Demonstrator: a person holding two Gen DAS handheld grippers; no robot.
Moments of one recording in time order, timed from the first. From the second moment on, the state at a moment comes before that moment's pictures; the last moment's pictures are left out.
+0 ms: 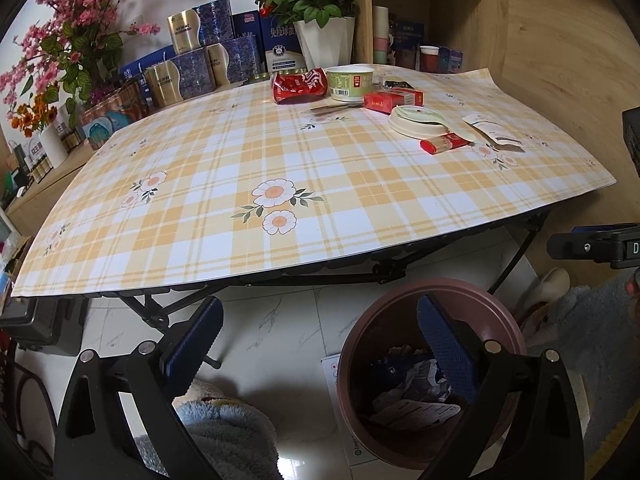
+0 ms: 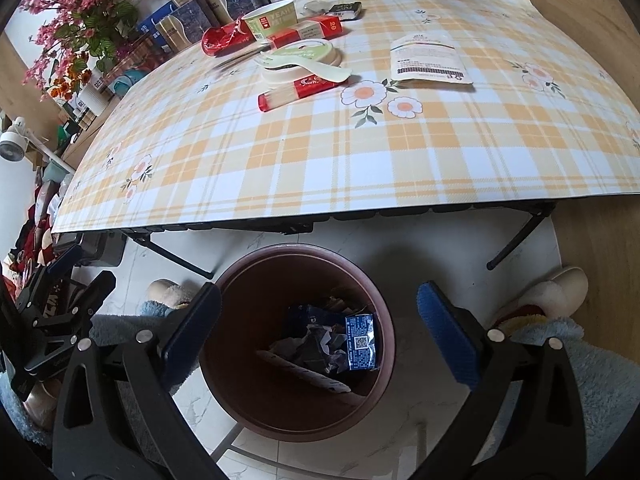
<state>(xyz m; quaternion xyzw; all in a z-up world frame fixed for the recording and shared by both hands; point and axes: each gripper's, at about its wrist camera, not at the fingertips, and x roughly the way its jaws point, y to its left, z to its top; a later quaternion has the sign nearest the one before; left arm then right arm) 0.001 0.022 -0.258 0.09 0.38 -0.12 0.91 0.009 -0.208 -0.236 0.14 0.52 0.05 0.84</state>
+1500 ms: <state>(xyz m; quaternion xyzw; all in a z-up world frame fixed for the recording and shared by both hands) 0.148 -0.060 -0.225 -0.11 0.48 -0.19 0.85 0.190 -0.297 -0.243 0.04 0.47 -0.04 0.88</state>
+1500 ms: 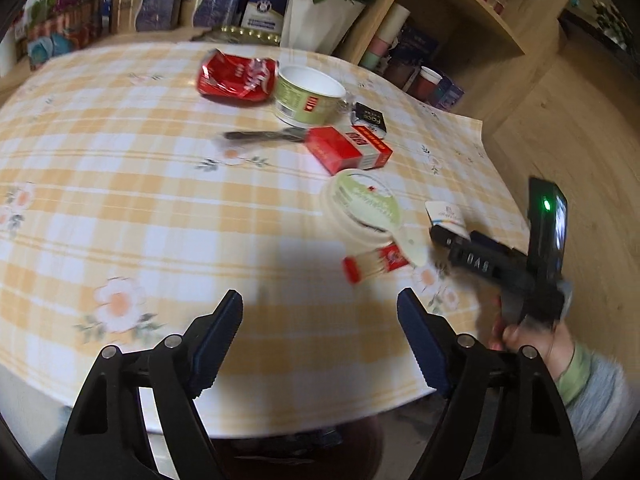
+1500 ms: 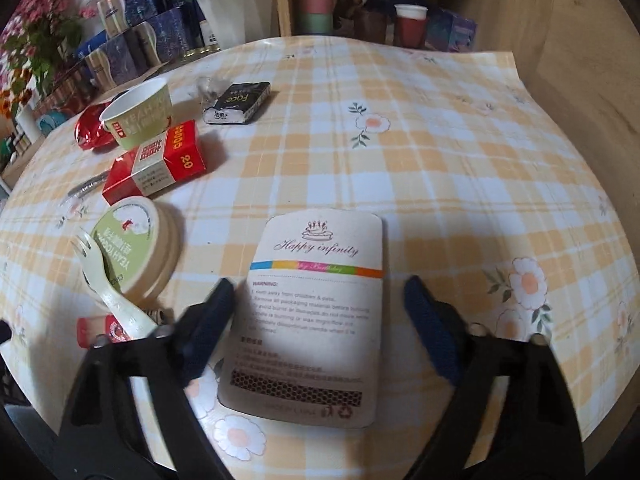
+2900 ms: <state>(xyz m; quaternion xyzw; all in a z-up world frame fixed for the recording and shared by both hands) 0.184 -0.086 -0.216 -0.04 0.45 -0.19 0.87 0.117 -0.306 -0.190 0.17 0.40 0.03 0.90</state>
